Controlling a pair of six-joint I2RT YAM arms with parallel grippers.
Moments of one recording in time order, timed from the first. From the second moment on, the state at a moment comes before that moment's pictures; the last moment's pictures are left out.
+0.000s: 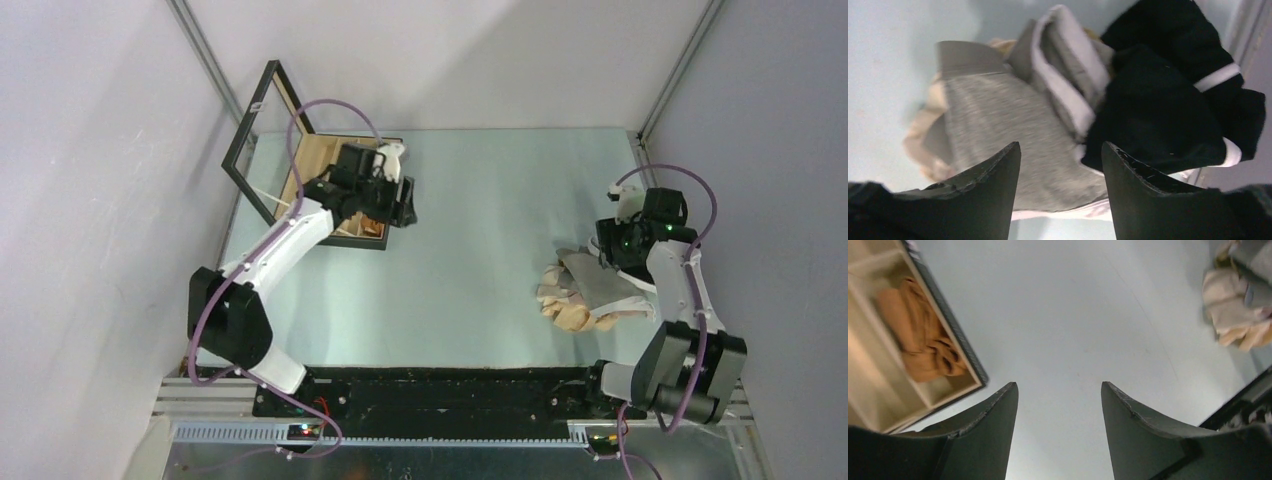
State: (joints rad) left arm -0.40 1.55 1.35 -0.55 0.27 -0.10; right arm -0.24 1.24 0.95 -0.69 -0.19 -0.39
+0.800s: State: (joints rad) left arm -0.49 1.51 1.27 -0.55 0.23 -0.05; right arm -0.21 1.27 1.21 -0.81 -0.08 -0.29
